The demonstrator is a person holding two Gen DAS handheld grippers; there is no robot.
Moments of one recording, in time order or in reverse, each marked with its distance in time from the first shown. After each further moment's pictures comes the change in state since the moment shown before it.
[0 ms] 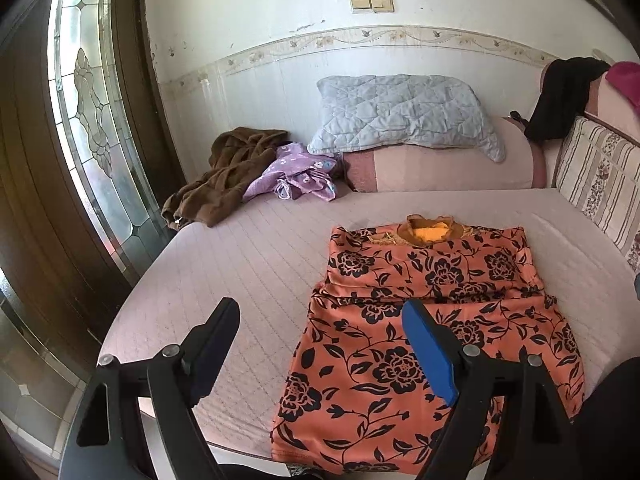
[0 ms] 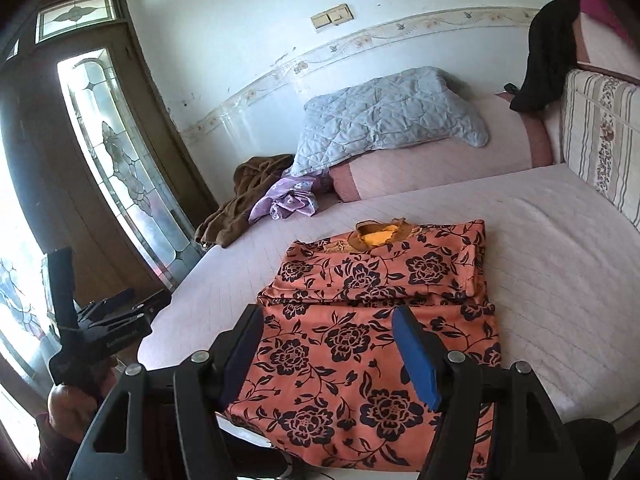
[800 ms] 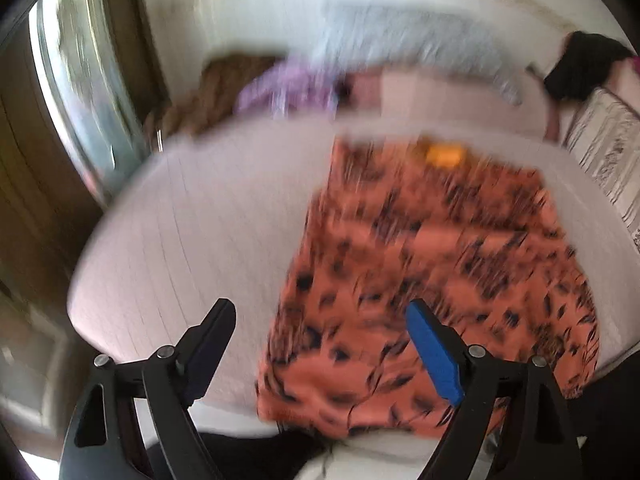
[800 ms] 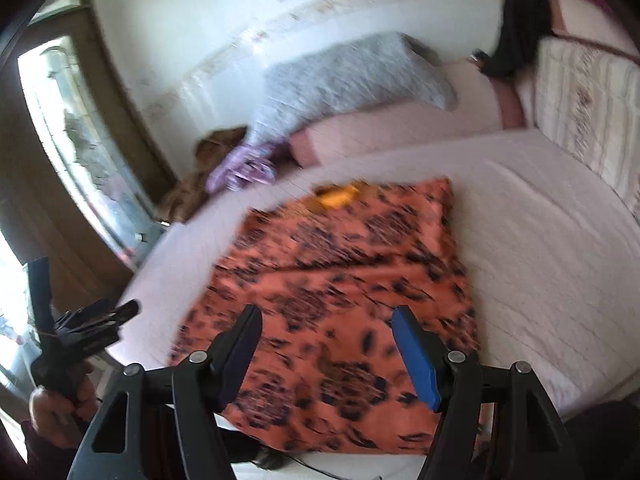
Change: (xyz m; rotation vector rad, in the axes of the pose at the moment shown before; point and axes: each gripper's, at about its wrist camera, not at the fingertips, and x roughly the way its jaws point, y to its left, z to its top) left arm 0.083 0.024 -0.061 -0.081 0.342 -0.055; right arm 0.029 -0.049 -0.026 0.056 0.131 -0.145
